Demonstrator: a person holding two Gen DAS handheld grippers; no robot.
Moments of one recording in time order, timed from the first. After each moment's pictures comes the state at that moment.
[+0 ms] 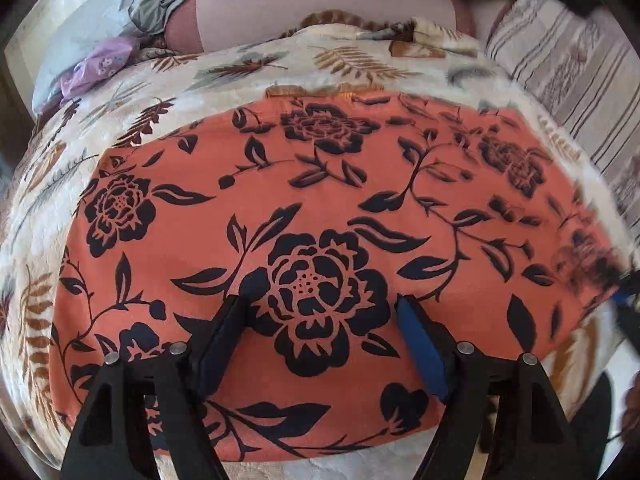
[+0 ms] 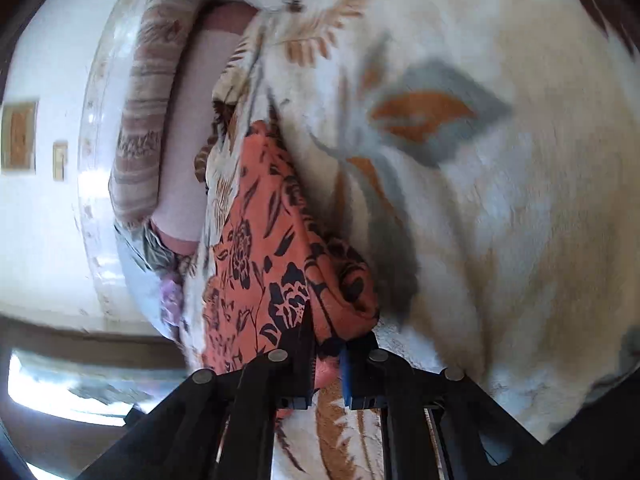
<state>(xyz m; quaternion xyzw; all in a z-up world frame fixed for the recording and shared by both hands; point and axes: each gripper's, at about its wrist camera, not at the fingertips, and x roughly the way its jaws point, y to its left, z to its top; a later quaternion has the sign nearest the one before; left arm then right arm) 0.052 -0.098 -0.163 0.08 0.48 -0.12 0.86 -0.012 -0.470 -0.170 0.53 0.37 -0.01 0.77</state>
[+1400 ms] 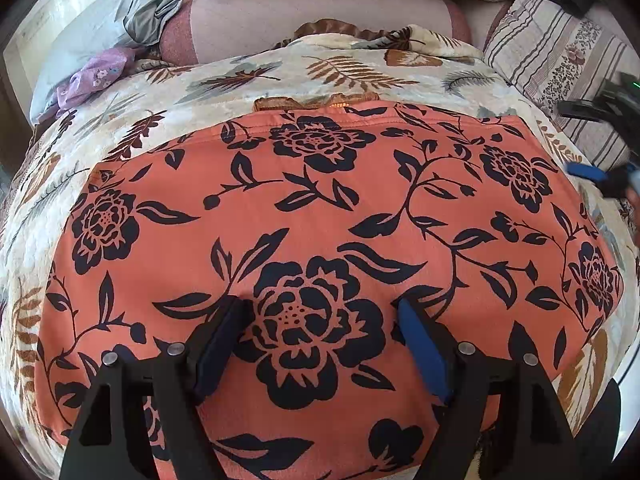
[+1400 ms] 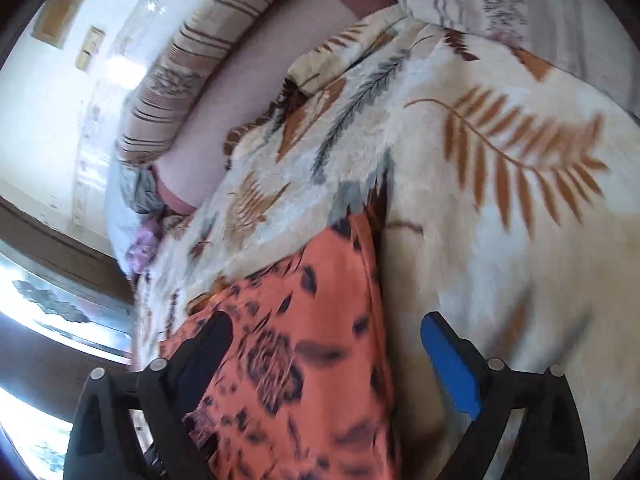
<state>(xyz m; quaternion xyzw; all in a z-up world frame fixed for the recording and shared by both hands) 0.063 -0.103 -0.167 0.07 0.48 -0.12 0.87 0.162 -0.507 -0.122 0.36 0.43 0.06 0.83</state>
